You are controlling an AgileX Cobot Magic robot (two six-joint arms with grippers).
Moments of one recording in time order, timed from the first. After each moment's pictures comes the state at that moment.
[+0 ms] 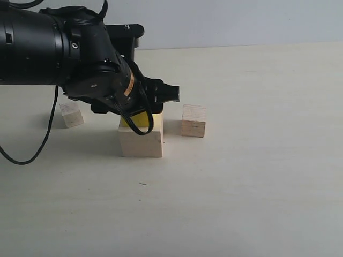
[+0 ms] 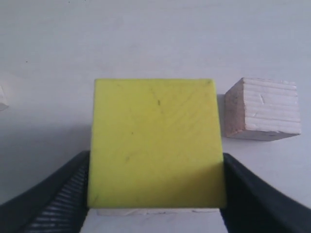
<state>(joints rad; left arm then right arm) -0.84 1.78 -1.16 0.63 0.63 -1.19 0.00 0.01 0.00 0.05 0.34 0.01</state>
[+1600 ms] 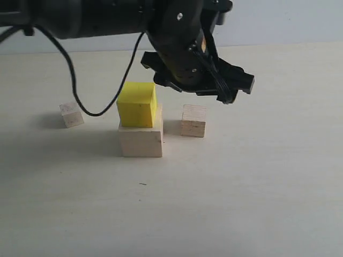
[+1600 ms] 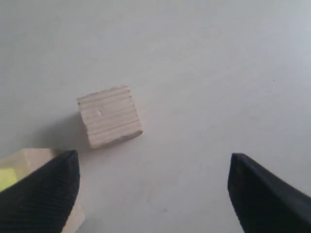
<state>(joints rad) -0.92 2.00 -1.65 0.18 0.80 -0.50 0.00 0.01 0.00 0.05 0.34 0.01</state>
